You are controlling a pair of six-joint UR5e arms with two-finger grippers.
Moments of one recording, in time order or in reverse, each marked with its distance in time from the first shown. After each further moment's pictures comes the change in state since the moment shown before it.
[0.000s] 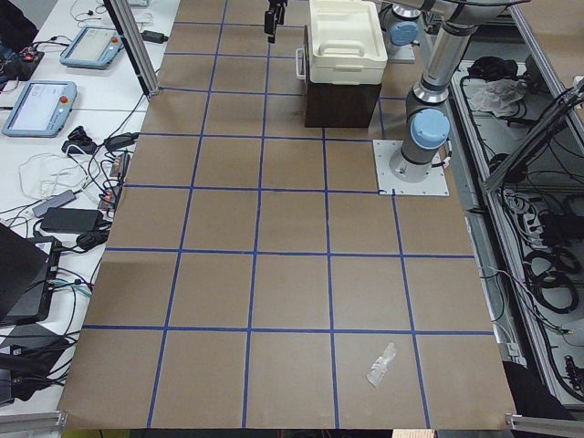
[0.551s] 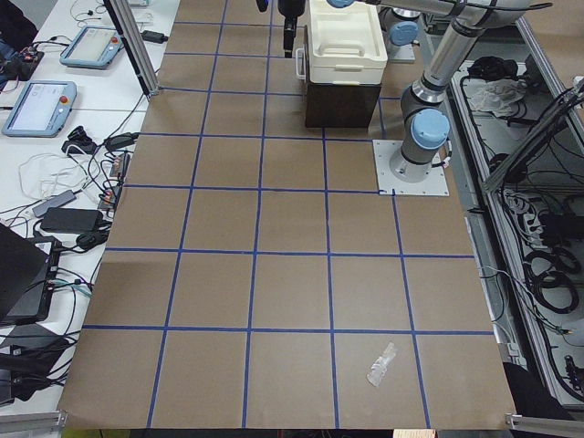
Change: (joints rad) left arm 0.109 0.118 -0.132 -0.003 -0.005 -0.063; right arm 0.000 0.003 -0.001 -0.006 0.000 -0.008
